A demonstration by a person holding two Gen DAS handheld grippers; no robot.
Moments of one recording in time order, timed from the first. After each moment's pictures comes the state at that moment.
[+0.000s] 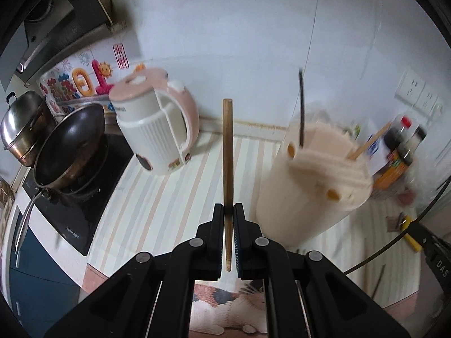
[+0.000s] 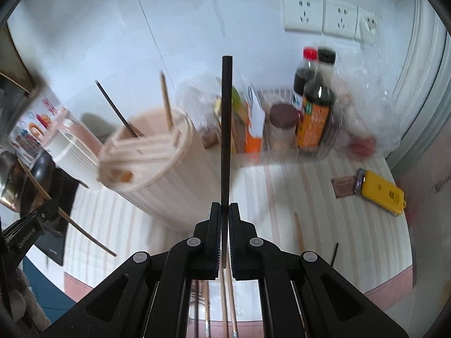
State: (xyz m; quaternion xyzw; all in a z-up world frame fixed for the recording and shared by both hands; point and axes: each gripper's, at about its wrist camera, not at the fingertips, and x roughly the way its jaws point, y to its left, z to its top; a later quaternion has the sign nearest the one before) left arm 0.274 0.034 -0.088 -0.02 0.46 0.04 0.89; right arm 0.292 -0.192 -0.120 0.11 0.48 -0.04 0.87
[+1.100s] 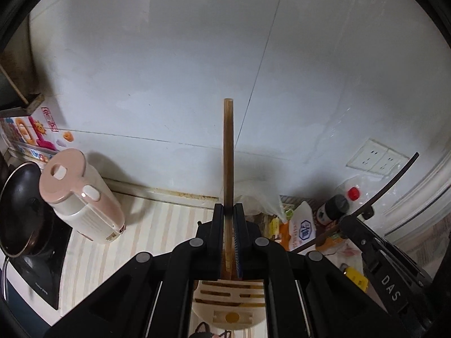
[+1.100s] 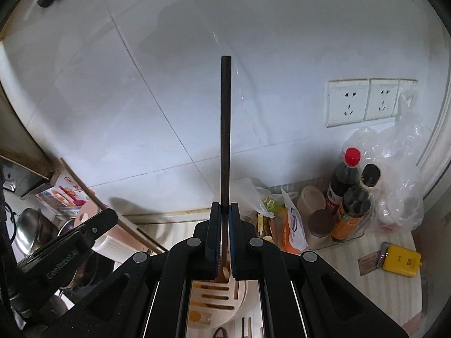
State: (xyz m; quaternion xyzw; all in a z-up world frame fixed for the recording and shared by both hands) left arm 0.416 -0.024 -0.012 -0.06 0.44 -0.08 0.89; right arm 0.436 -0.194 -0.023 0.17 0.41 -0.01 0.90
